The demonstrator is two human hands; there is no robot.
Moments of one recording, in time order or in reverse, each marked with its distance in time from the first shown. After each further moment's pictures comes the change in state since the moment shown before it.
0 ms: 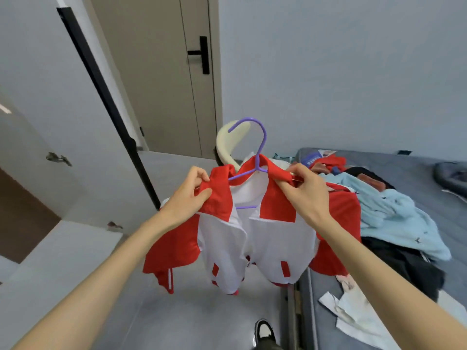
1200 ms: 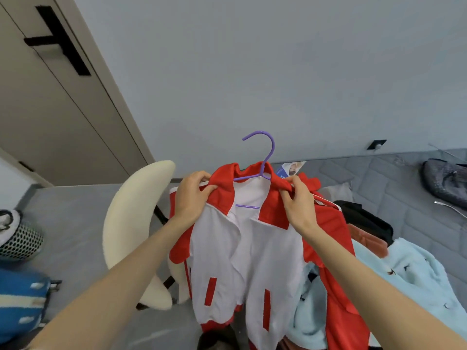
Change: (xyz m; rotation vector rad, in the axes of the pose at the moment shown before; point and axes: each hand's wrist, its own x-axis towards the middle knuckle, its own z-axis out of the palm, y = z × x) left_hand 0.580 -0.099 0.235 0.262 0.027 0.010; right_hand 0.422 0.334 0.115 0.041 -0.016 0.373
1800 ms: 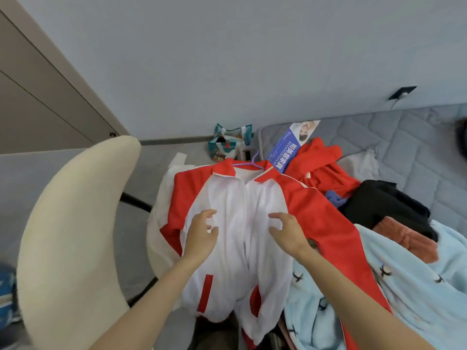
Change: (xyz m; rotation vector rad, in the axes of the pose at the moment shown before) left_hand 0.005 -0.154 0.160 -0.110 -0.435 -0.484; right_hand 0.032 0.150 0.137 -0.245 -0.509 0.530
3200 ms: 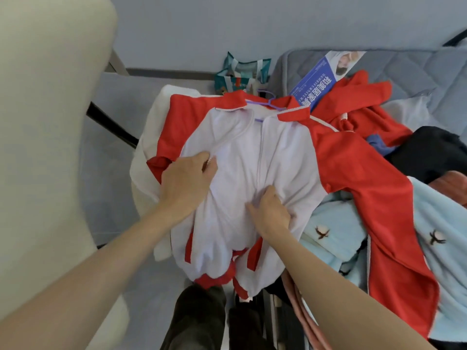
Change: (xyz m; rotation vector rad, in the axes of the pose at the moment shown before) left_hand 0.000 -0.056 0.008 0.346 0.191 0.262; right_hand 0.011 0.053 0.148 -0.373 0.031 0.089
